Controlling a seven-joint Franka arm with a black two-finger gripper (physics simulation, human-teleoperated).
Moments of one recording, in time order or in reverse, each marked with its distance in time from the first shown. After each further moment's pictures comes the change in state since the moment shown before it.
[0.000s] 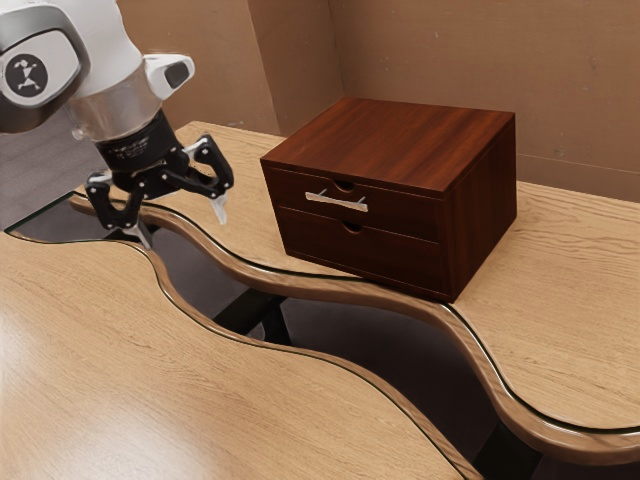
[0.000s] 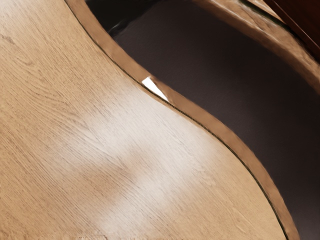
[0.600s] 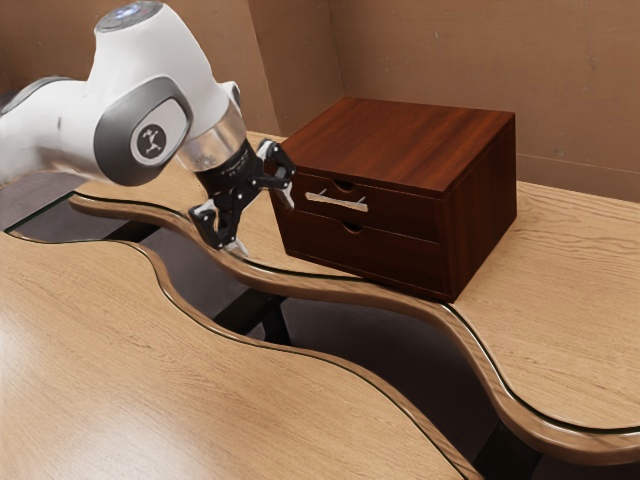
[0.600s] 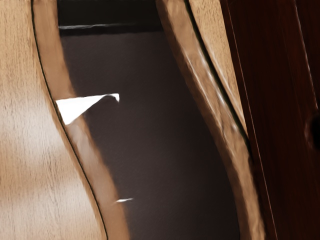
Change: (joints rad) arm -0.238 0.194 0.223 -0.034 0.020 0.398 -0.583
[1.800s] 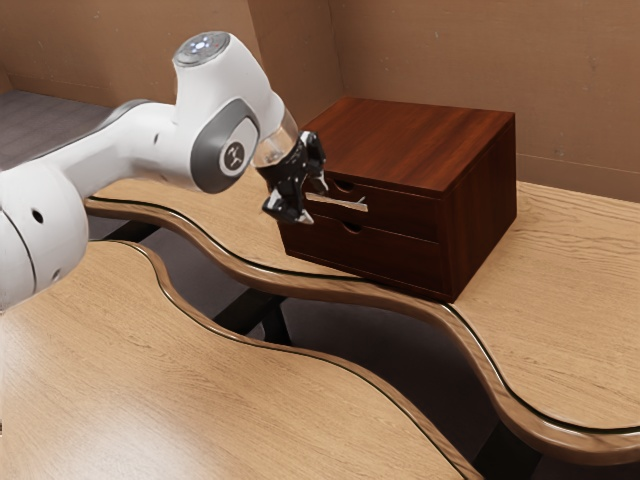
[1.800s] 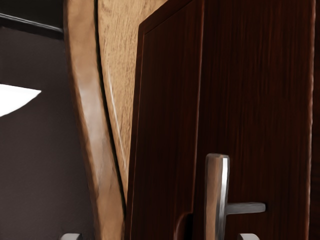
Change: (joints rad) arm 0.173 0.334 -0.124 0.257 -0.010 0.221 -0.235
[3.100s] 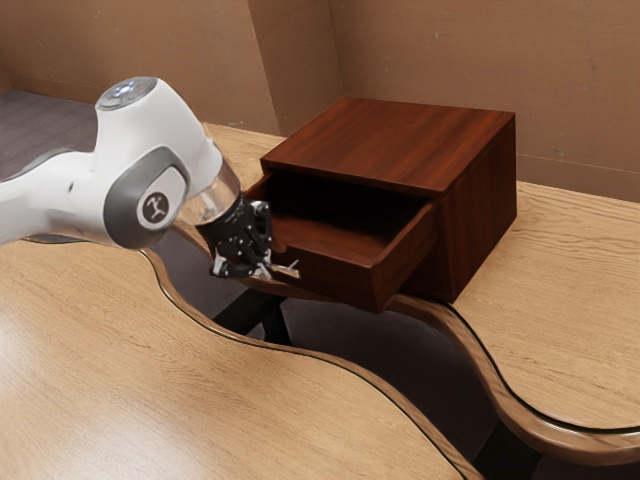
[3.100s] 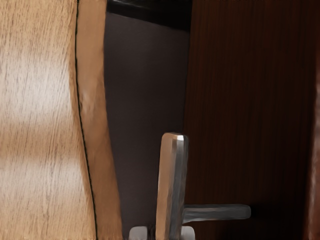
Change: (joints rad) arm 0.007 -0.413 -0.005 -0.534 -0.027 -0.001 0.027
